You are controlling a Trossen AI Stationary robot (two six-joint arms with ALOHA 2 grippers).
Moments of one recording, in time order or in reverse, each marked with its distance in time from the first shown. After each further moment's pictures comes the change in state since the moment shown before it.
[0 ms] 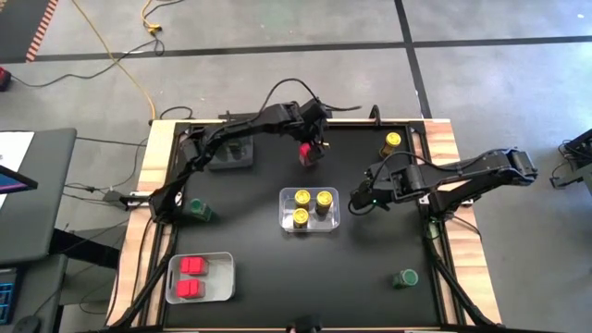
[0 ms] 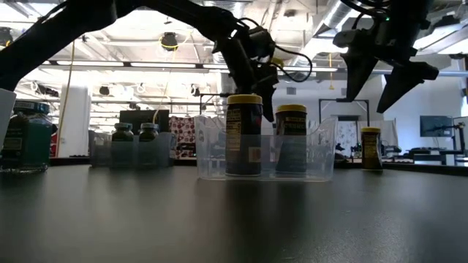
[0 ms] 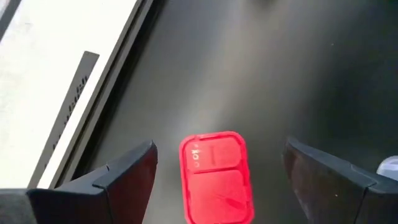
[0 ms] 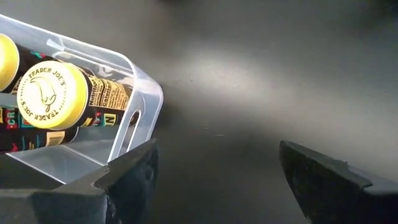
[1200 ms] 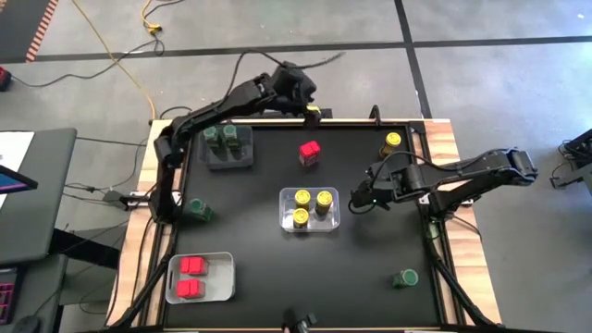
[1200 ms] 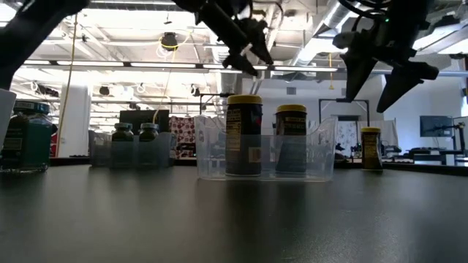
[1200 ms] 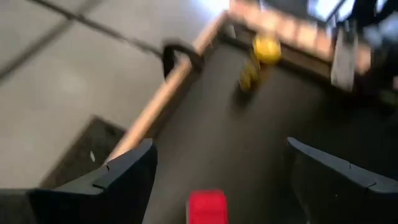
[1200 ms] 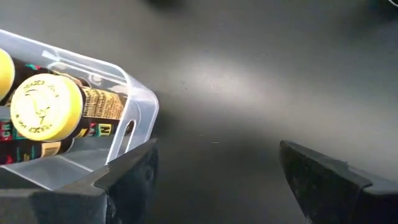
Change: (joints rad) left arm 0.079 -0.207 0.000 0.139 0.136 -0.123; right arm 0.006 0.000 0.000 -0.009 0.029 0.015
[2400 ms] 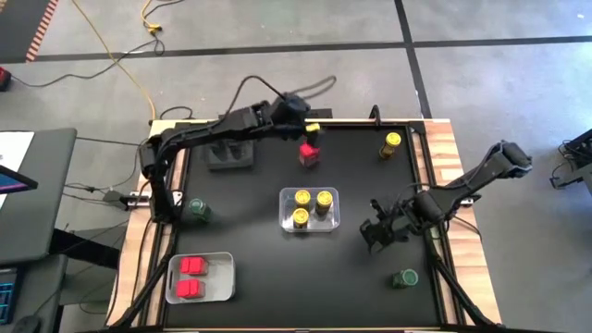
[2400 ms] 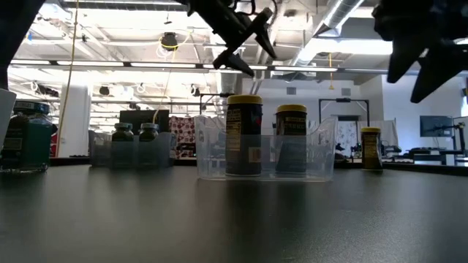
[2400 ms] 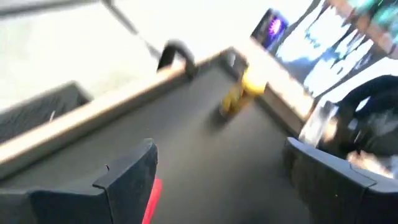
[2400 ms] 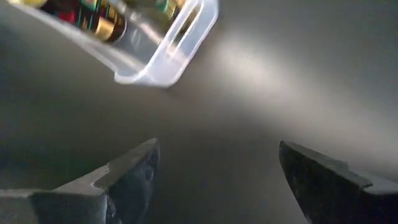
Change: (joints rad) left arm -0.139 -0.178 -0.330 0.239 -0.191 -0.481; right arm 0.362 -0.004 0.000 -0.005 -0.001 0.113
